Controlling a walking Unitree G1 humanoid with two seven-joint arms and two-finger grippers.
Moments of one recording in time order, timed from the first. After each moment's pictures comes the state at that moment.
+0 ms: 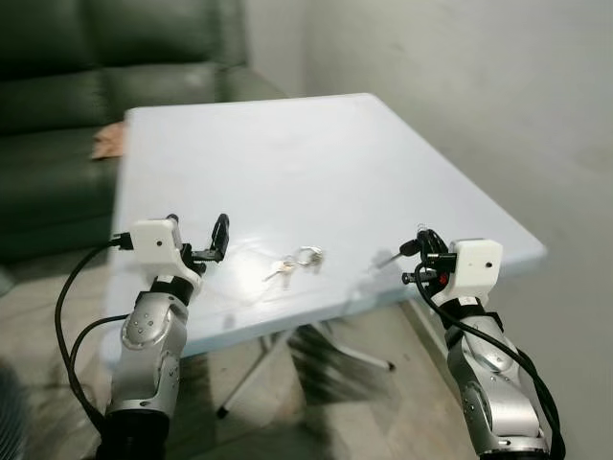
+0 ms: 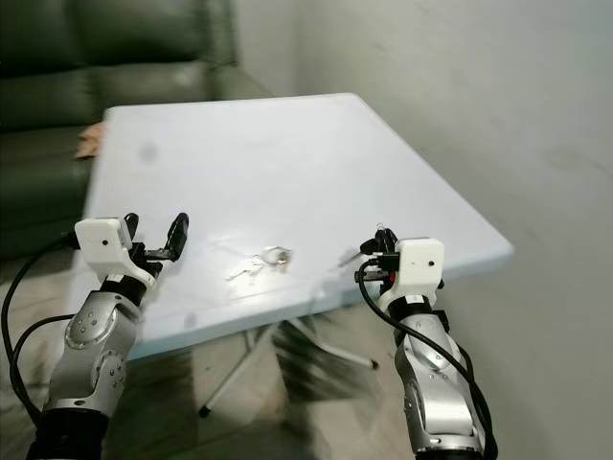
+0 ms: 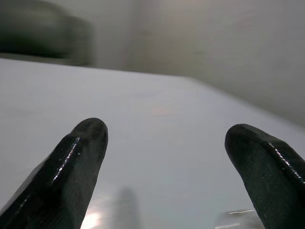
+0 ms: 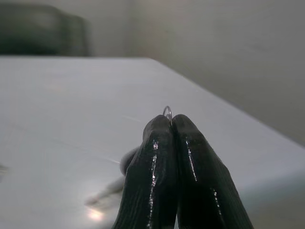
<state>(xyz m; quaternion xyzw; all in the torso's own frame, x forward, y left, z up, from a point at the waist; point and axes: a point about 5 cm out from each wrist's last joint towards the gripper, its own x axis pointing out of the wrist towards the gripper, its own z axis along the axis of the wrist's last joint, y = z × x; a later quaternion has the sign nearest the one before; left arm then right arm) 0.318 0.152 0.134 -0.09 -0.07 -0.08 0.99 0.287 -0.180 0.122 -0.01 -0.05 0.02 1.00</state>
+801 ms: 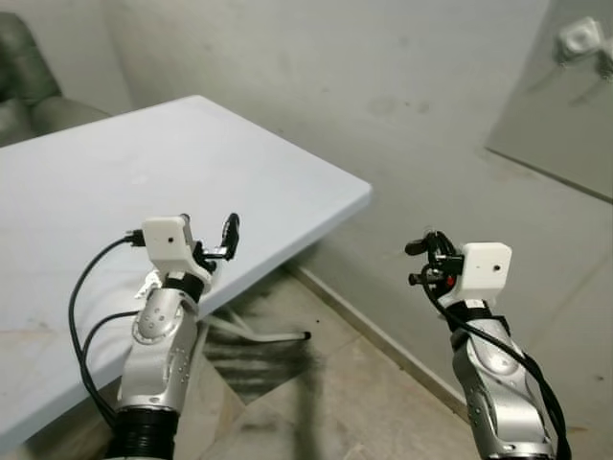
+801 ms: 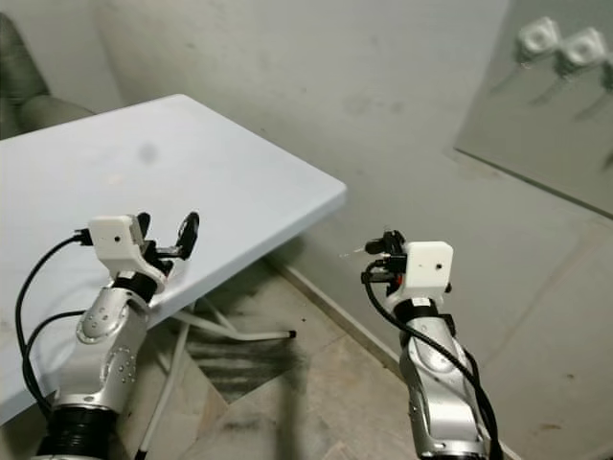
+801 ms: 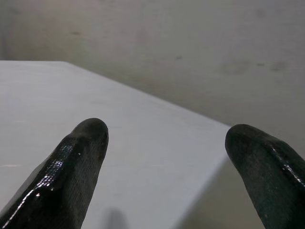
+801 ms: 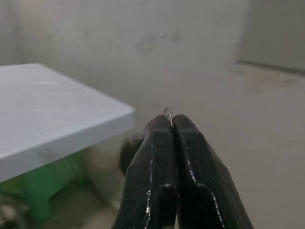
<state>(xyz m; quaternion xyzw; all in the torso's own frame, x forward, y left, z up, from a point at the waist) 0.316 0.153 0.128 -0.09 -0.05 -0.07 0.99 0.285 -0.178 0.125 0.00 -0.06 0.02 1.00</state>
